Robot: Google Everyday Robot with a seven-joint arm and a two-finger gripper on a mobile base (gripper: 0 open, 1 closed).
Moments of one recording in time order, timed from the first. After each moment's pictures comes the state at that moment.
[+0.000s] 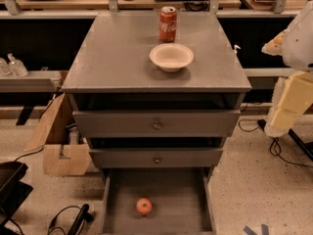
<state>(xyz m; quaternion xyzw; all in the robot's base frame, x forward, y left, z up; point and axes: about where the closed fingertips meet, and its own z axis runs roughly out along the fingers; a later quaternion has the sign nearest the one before) 0.438 -0.217 0.976 -0.60 0.78 -0.03 0.16</state>
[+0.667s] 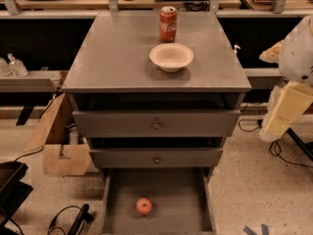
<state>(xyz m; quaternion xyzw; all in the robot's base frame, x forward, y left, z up) 0.446 -0.220 0.956 -0.60 0.78 -0.03 0.17</state>
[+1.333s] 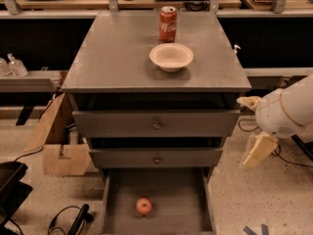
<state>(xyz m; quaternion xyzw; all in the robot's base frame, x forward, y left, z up) 0.473 -0.227 0.810 -0.62 0.74 0.05 0.24</state>
